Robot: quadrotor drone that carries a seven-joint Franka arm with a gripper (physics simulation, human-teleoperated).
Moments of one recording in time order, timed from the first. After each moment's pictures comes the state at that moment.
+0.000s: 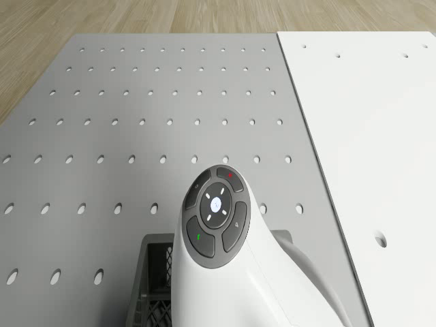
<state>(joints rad) -1.20 -1.53 1.18 -2.82 -1.96 1.65 1.70</state>
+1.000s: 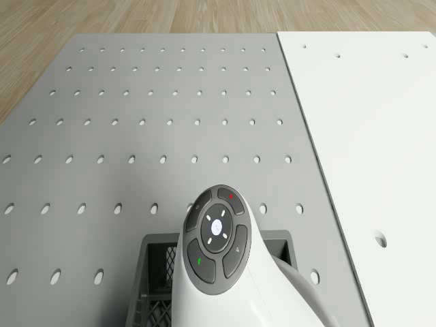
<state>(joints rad) -1.20 -1.50 1.12 -2.80 -2.01 1.65 1.68</state>
